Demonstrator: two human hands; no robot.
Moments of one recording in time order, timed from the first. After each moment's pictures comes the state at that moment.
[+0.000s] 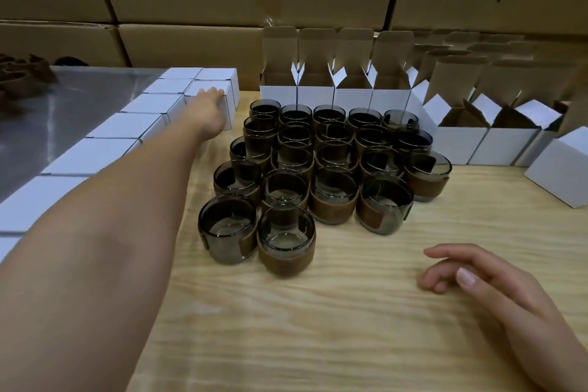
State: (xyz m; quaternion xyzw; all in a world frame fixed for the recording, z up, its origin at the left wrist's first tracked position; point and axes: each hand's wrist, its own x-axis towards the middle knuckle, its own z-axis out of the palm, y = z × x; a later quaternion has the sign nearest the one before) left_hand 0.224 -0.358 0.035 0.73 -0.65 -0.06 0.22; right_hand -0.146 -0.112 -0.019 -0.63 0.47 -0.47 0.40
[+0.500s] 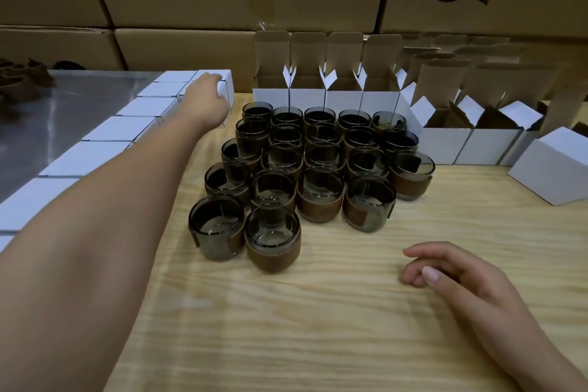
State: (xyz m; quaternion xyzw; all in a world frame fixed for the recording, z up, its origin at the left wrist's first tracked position) left_hand 0.205 -0.351 0.056 0.71 -0.63 -0.06 0.30; right_hand -0.147 -0.111 -0.018 -0.64 0.46 -0.45 0.42
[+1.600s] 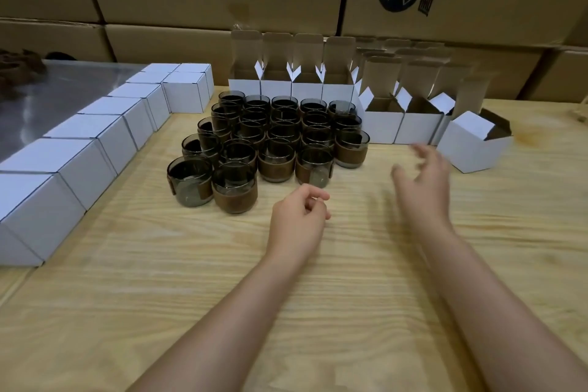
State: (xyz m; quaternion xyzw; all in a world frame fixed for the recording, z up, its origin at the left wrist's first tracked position) left_hand -0.003 -0.110 -0.022 0.57 -0.53 -0.40 0.49; right_hand -0.180 -0.159 -0.007 -0.51 0.66 -0.54 0.12
